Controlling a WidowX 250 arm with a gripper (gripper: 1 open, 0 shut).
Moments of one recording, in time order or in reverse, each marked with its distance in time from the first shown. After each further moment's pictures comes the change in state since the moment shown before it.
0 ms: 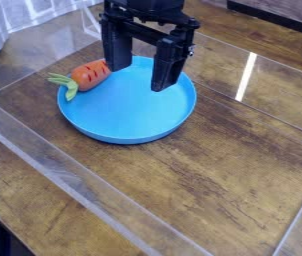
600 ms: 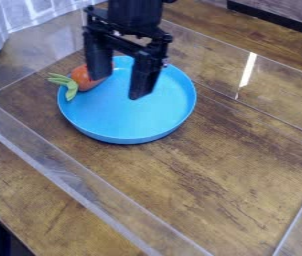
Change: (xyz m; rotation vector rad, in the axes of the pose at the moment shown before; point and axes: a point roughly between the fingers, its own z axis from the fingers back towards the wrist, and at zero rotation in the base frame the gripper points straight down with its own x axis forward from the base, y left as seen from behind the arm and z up) arm -0.006 0.031 -0.019 0.003 0.062 0.024
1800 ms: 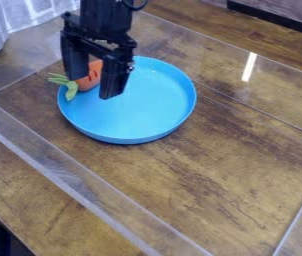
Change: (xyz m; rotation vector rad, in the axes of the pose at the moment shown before) arm 0.005 0.033 -0.021 0.013 0.014 -0.050
